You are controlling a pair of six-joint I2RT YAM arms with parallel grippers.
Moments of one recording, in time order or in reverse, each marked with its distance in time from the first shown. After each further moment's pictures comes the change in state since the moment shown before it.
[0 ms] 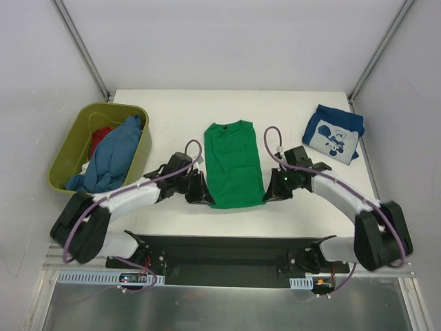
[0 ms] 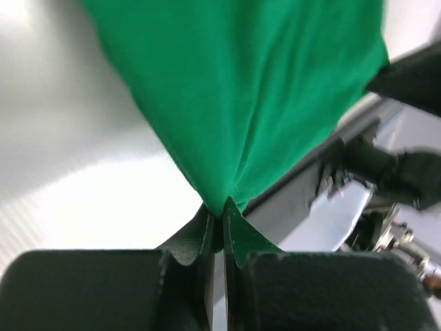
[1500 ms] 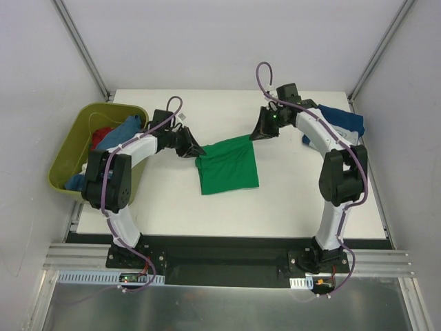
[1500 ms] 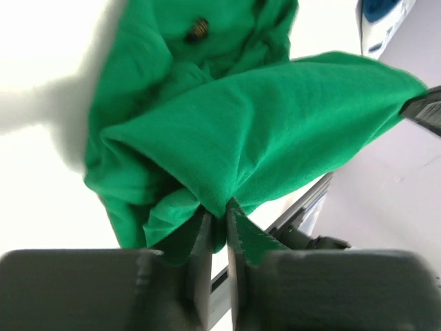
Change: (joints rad) left arm 0.350 0.371 0.475 -0.064 0.184 0.067; right arm -0.092 0.542 0.903 -0.193 -0.102 -0.101
